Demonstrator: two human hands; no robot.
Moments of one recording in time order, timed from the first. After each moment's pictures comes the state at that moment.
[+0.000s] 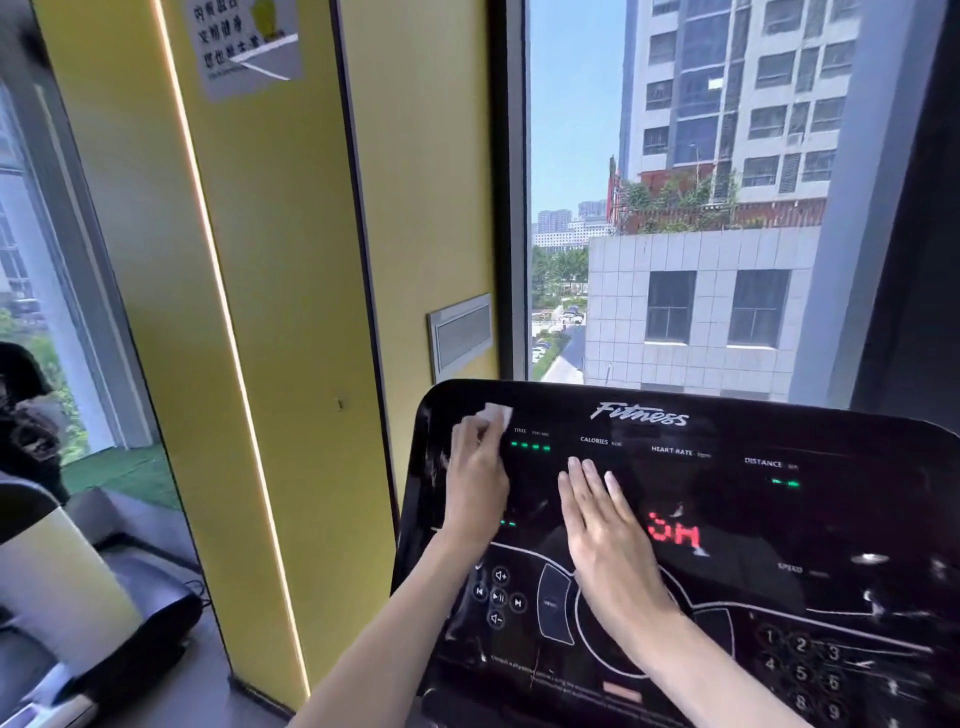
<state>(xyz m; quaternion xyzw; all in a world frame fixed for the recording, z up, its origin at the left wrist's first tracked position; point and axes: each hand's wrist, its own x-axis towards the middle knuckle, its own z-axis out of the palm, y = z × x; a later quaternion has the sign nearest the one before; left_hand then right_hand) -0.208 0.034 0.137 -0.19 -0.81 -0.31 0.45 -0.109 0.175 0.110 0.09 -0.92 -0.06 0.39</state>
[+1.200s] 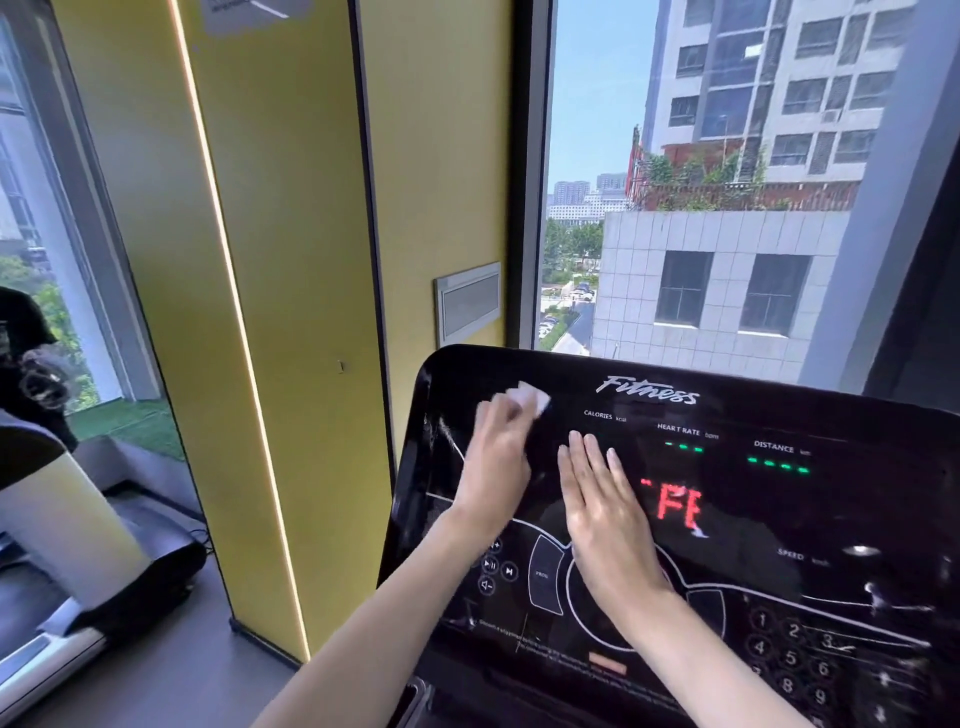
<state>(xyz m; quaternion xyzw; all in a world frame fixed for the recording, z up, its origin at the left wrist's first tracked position) -0.179 0.053 0.138 -0.25 -0.84 -0.29 0.38 -0.109 0.172 0.115 0.08 -0.94 -0.07 0.33</state>
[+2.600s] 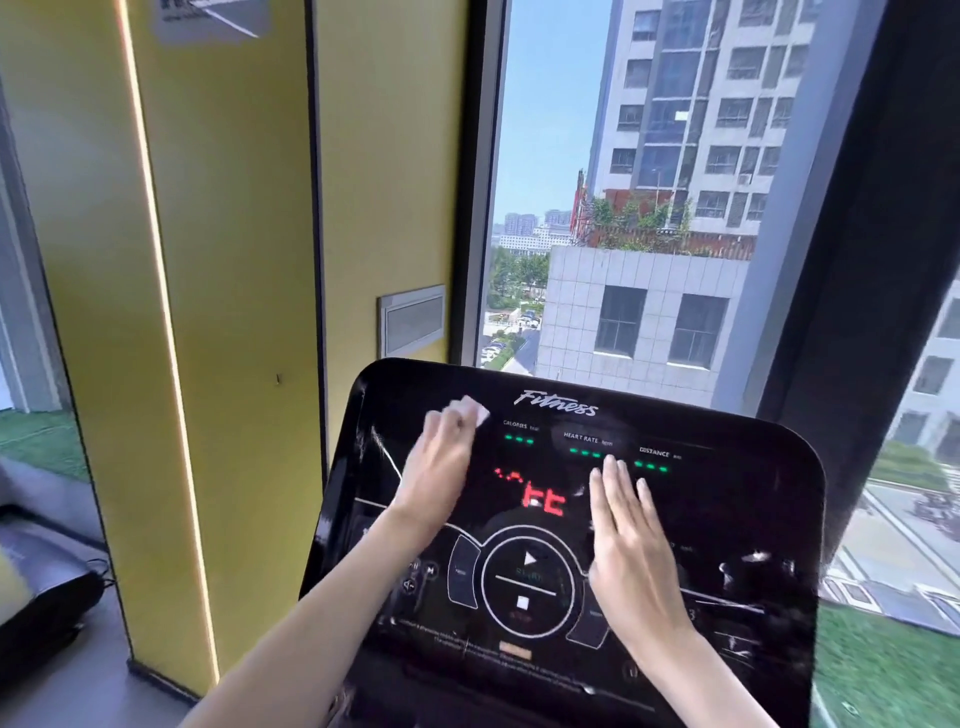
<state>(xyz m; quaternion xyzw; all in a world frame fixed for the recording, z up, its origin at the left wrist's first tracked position) -0.165 0.065 0.145 -0.27 -0.87 -0.21 0.36 -0.047 0.253 0.119 -0.01 -0.93 -0.02 0.35</state>
